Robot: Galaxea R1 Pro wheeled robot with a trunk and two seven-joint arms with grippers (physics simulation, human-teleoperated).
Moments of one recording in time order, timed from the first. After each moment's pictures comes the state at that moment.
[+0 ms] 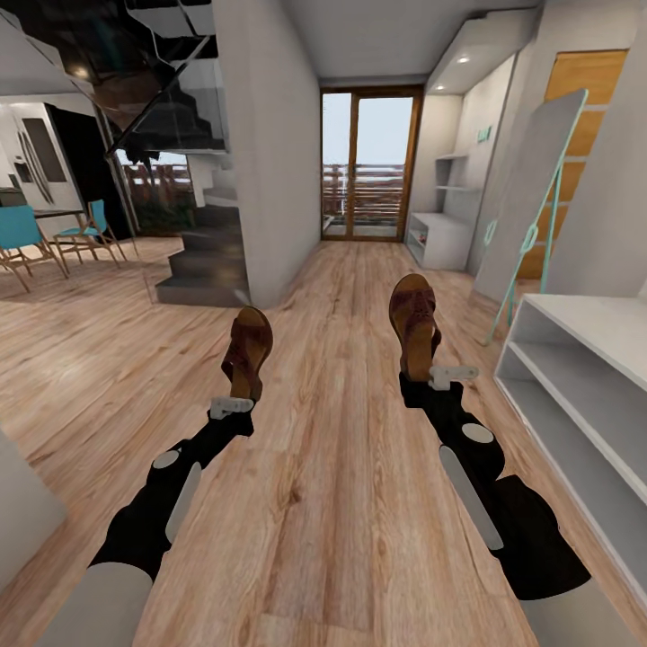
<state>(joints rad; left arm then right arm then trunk) -0.60 0.00 0.04 -1.02 0.09 0.09 -0.39 -0.56 -0.11 0.28 -1.52 -0.27 0.47 -0.30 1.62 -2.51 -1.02</state>
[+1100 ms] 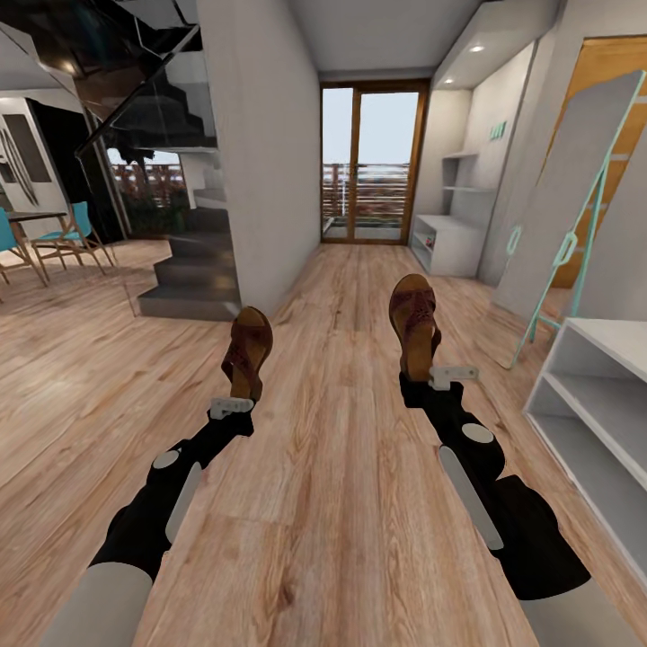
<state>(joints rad) -0.60 0.00 0.04 -1.02 0.09 0.09 -0.39 -0.56 -0.11 0.28 -1.52 -0.27 0.47 -0.30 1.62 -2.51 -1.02</state>
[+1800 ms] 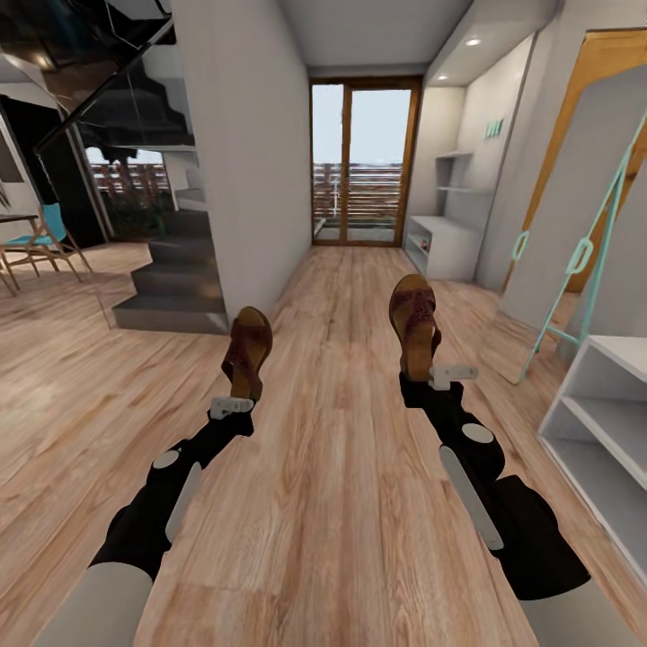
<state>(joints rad) -0.60 0.00 0.04 -1.02 0.09 0.09 -0.39 -0.56 -0.11 0.28 -1.52 -0.27 0.47 -0.30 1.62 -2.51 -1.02</state>
